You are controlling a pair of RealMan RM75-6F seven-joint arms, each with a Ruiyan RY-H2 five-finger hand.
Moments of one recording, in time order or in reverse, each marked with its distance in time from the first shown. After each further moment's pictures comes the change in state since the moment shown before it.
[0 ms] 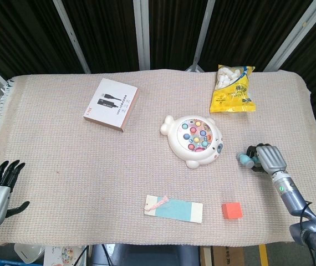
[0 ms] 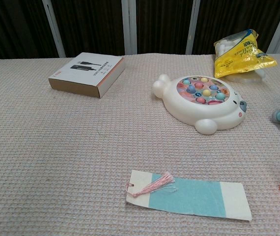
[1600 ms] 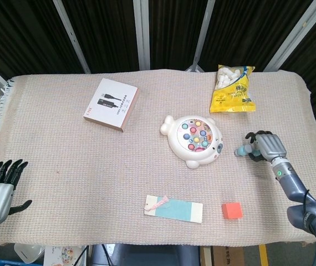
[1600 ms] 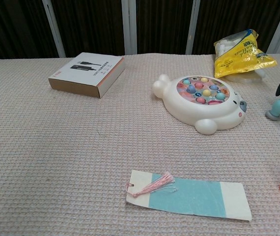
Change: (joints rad) left arm -0.019 -0.019 -0.010 0.020 -0.038 -0.041 -0.009; right arm 0.107 0.161 0.107 -0.250 0.187 -0.254 -0.267
